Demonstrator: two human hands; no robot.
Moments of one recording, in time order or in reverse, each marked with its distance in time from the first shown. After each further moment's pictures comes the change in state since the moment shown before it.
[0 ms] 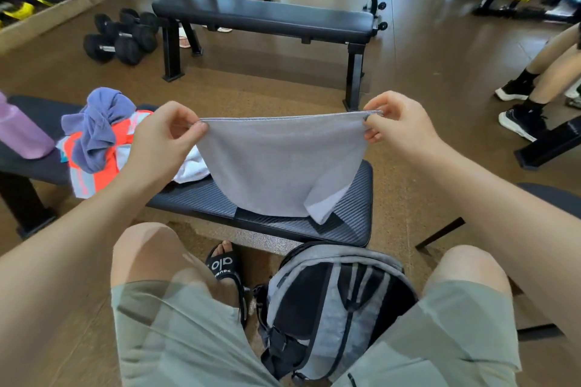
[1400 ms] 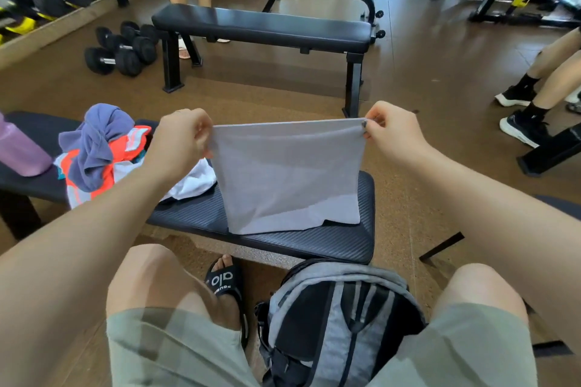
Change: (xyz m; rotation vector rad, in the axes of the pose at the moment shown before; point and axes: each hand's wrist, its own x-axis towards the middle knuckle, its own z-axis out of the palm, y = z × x) left_hand 0.057 -0.020 0.023 0.359 -0.117 0.188; right_hand 0.043 0.018 0.011 -0.339 0.053 -0.041
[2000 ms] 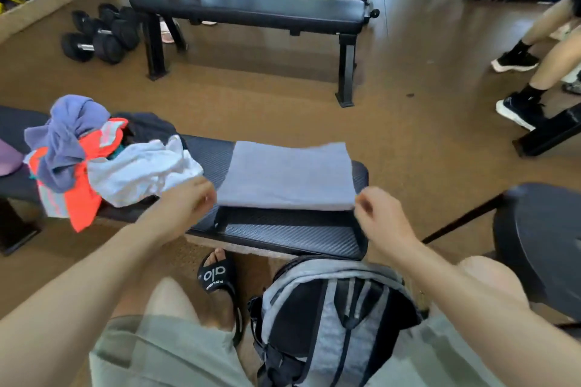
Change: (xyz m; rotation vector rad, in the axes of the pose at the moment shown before) left_hand -0.071 -0.047 0.081 -0.021 -0.430 0.210; right_hand -0.110 0.088 0.074 -0.040 -0.160 0.039
